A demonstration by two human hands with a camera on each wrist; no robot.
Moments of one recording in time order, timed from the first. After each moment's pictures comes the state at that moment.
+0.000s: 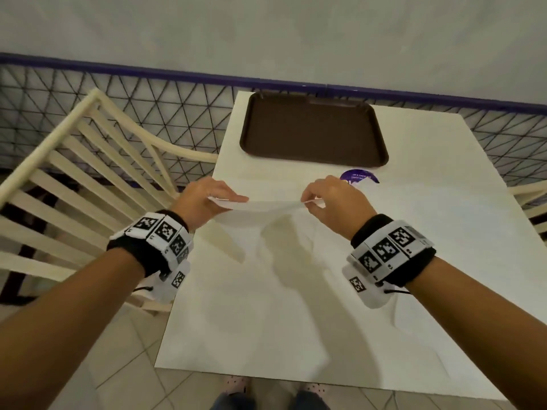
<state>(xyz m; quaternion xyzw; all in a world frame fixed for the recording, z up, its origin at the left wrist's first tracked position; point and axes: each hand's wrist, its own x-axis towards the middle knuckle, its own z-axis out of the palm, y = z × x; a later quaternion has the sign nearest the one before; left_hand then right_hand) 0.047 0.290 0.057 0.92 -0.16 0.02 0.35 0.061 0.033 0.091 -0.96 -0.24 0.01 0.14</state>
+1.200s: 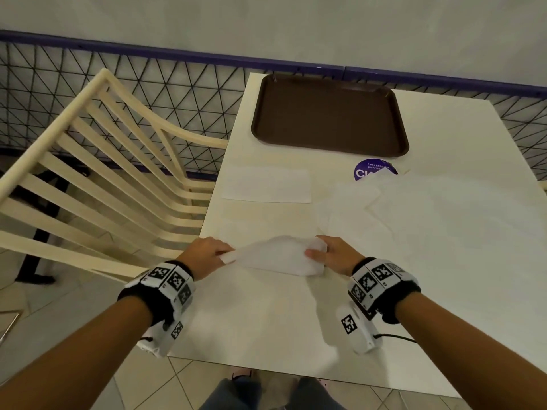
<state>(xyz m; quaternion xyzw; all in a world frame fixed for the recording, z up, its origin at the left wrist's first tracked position) -0.009 0.296 -0.026 0.95 -0.05 -0.18 0.26 0.034 0.026 -0.018 -0.86 -0.05 0.34 0.38</state>
